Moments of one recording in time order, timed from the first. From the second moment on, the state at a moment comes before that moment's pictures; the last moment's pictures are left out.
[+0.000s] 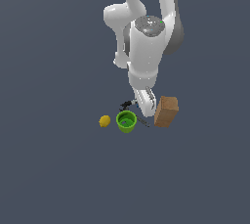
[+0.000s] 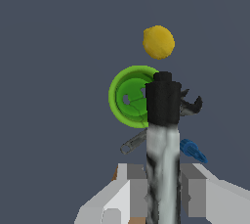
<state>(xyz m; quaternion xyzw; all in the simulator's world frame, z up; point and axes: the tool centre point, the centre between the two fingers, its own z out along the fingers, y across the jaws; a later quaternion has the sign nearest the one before) -0.006 0.056 0.201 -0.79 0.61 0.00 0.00</state>
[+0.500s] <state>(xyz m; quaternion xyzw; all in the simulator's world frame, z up) -0.062 0.111 0.279 -0.79 0.61 0.00 0.00</state>
